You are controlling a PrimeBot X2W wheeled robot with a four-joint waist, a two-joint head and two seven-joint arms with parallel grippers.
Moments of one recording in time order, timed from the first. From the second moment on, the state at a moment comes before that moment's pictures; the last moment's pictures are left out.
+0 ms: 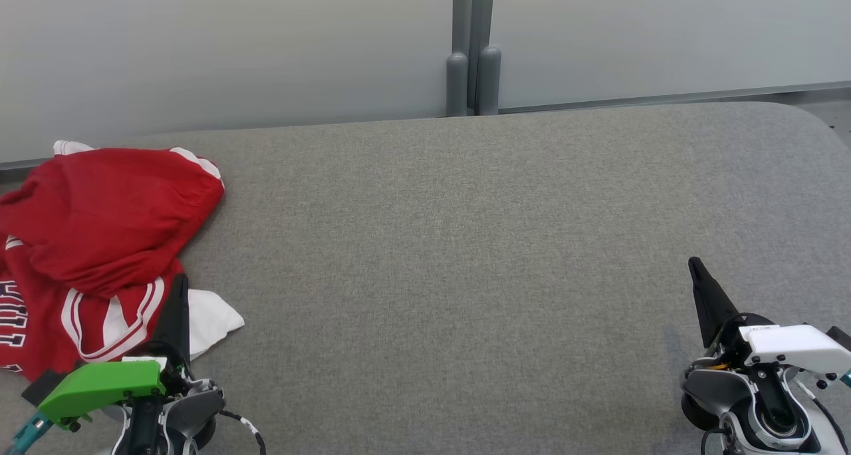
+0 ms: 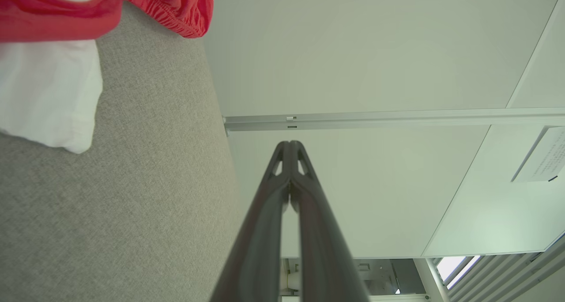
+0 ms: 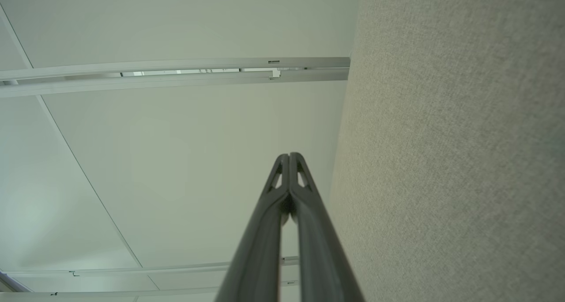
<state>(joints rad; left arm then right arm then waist) -0.13 0.05 0.10 0.27 -1.61 -0.13 0.11 -0.13 -0.05 -0.13 0.27 1.61 0.13 0.12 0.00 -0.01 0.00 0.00</state>
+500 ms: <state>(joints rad) -0.13 0.05 0.10 0.27 -1.61 -0.13 0.11 -0.13 -0.05 -0.13 0.27 1.61 0.13 0.12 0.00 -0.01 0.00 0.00</state>
